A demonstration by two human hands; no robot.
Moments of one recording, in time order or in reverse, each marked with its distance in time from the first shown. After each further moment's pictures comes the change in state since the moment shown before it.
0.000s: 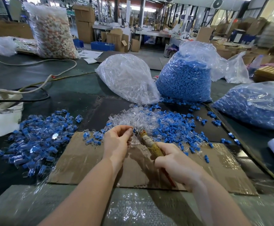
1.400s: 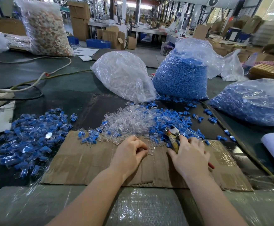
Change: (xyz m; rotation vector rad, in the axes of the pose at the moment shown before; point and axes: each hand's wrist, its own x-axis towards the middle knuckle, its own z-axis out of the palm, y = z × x) left_hand -0.013 -0.028 0.013 0.751 -0.366 0.458; right_hand 0.029 0.059 -0.020 -0.949 0.715 0.215
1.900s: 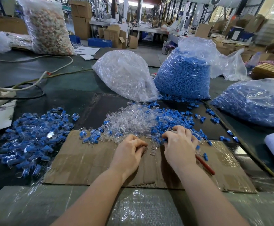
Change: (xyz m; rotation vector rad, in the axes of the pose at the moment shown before) left_hand 0.000 0.000 0.000 -0.061 0.080 -0.035; right_hand 0.015 -0.026 0.005 0.103 0.058 -0.191
